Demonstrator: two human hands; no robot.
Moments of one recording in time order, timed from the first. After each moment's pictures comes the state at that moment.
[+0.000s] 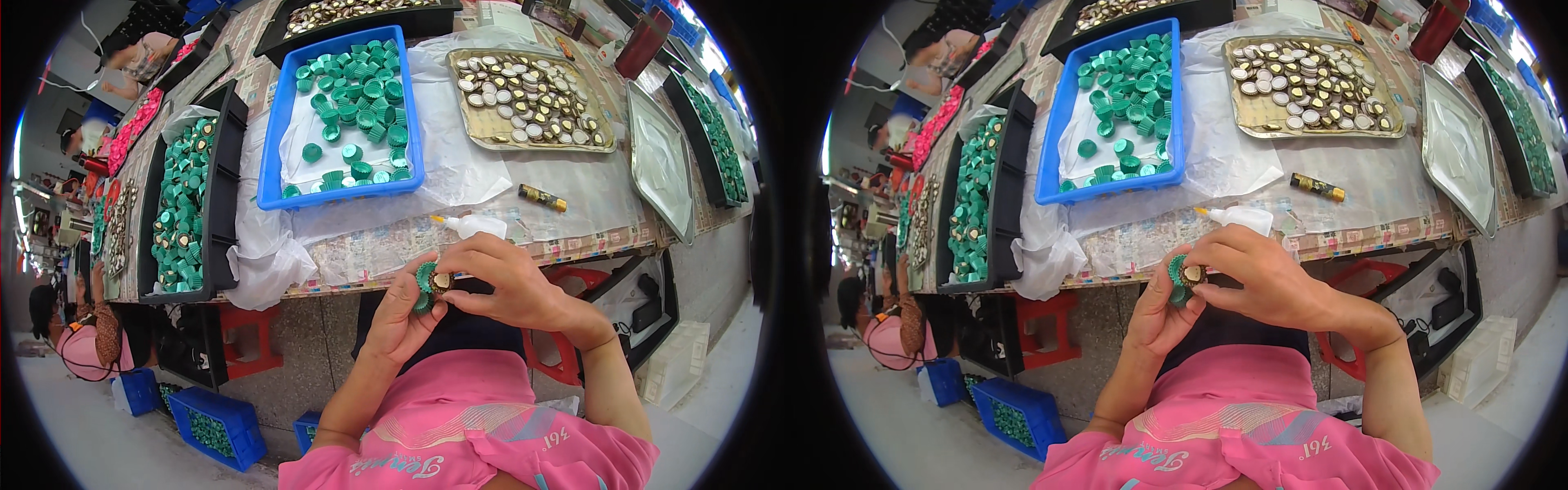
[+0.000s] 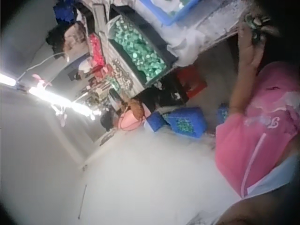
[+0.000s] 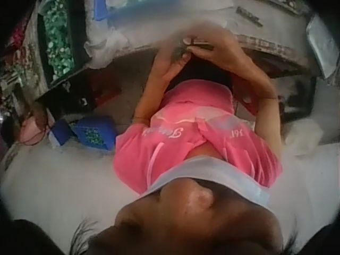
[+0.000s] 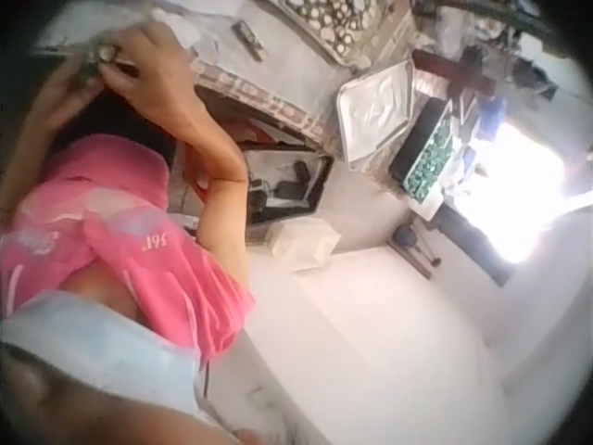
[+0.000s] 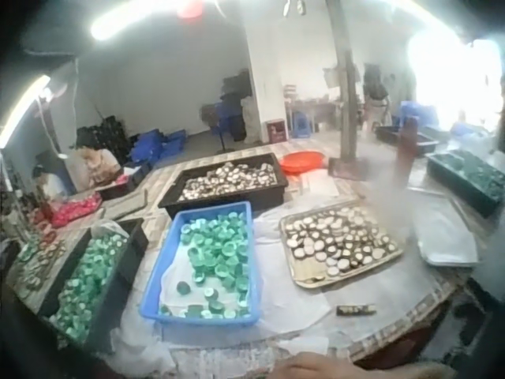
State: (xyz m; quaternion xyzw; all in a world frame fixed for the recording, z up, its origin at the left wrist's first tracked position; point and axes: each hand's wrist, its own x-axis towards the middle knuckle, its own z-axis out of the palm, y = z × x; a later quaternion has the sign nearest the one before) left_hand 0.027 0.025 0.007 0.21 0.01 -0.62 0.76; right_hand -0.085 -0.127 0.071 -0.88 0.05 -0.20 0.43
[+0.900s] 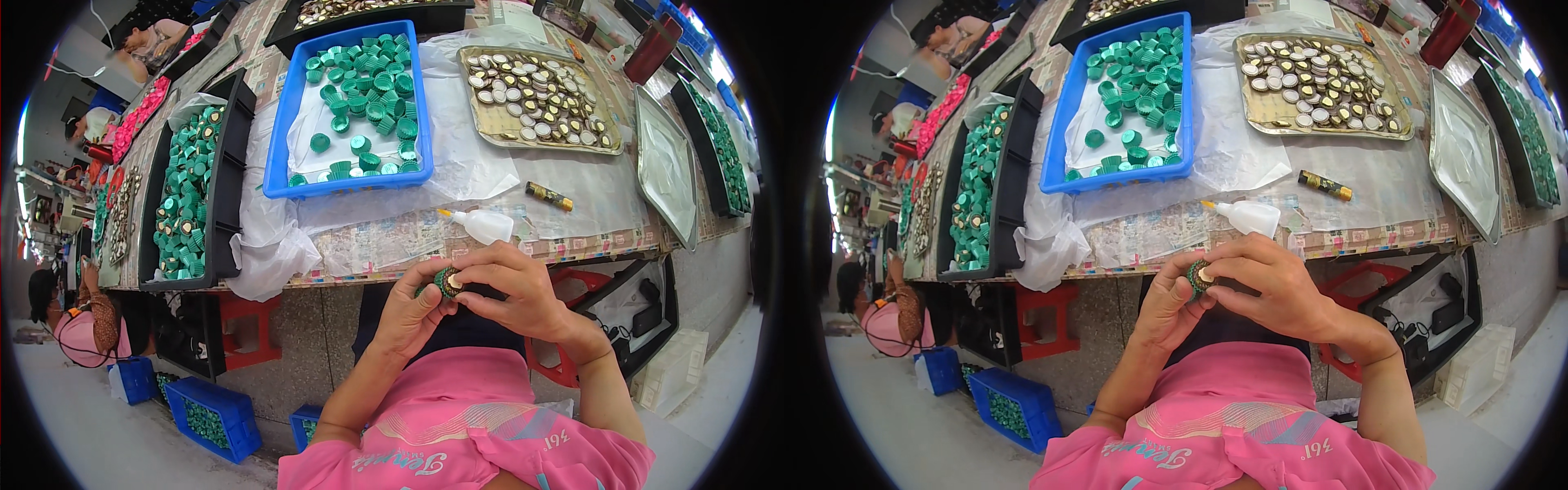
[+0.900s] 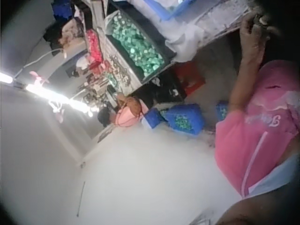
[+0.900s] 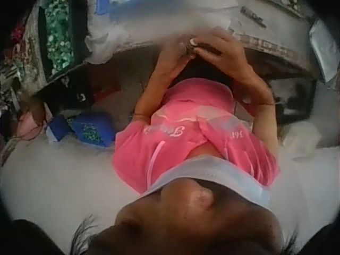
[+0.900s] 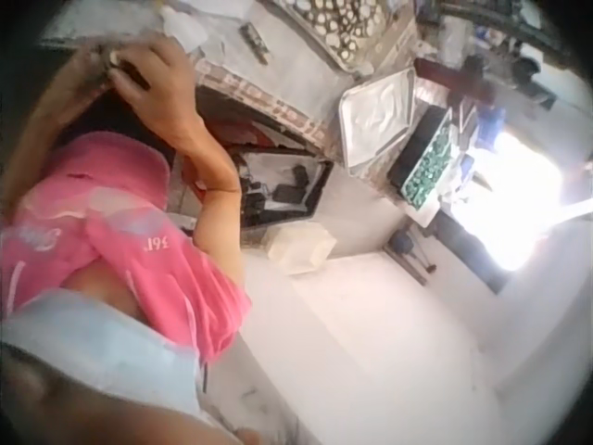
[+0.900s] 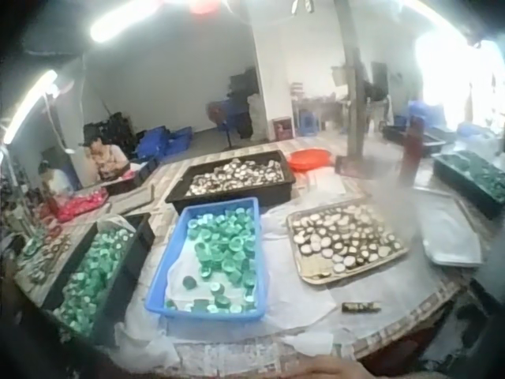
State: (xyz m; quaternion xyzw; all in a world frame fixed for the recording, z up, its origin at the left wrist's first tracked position) left_hand 0.023 0.036 -0.003 0.28 -0.08 -0.60 0.75; right_hand -0.097 -0.108 0.056 -0.87 0.05 -0.26 0.41
